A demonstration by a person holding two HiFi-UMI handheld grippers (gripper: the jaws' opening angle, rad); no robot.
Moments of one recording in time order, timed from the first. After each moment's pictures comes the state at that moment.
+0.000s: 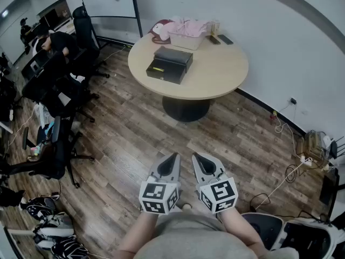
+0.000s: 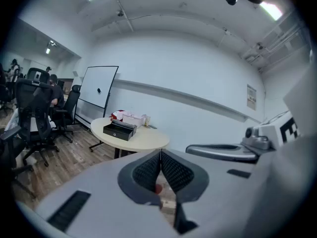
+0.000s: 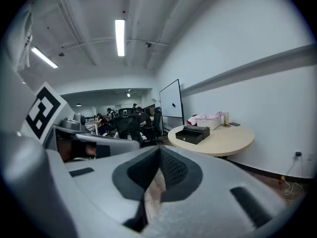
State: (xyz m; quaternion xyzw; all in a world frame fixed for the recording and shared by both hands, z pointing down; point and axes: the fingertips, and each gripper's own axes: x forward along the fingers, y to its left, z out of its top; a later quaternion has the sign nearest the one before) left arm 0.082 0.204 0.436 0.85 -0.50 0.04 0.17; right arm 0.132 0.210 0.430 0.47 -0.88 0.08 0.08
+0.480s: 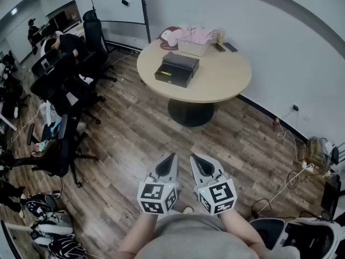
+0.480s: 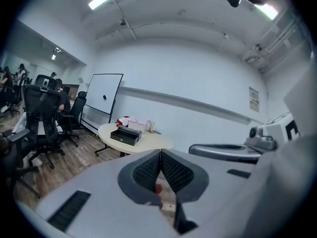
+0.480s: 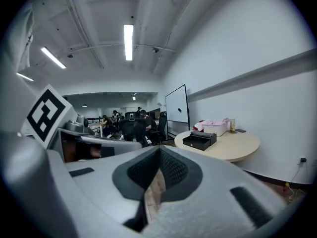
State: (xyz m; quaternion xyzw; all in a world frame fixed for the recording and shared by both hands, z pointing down) left arm 0.051 0.241 0.419 0.83 -0.53 0.02 0.16; right arm 0.102 0.251 0.408 0.45 -0.89 0.06 0.07
